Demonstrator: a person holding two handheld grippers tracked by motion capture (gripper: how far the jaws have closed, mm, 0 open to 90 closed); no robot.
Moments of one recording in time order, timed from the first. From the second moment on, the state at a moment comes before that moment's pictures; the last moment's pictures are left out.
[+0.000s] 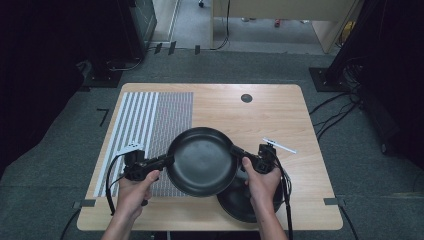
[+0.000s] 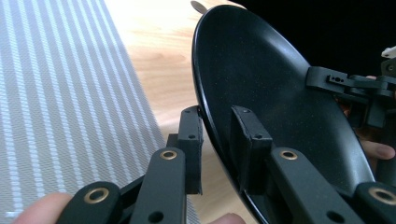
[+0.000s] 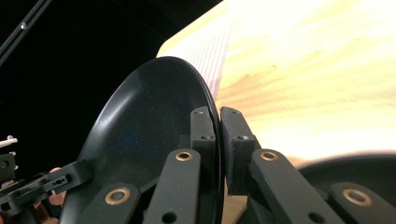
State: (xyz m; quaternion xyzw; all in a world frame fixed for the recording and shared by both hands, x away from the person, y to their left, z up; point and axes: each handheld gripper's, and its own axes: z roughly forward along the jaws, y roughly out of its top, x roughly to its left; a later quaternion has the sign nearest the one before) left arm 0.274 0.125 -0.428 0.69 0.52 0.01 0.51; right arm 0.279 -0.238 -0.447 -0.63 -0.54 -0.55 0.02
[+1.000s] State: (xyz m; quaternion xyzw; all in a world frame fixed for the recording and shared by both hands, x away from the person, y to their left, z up) left arm 0.323 0.220 -0.440 0.60 0.61 0.06 0.51; right arm 0.384 -0.128 -0.447 -0.60 -0.59 -0.53 0.07
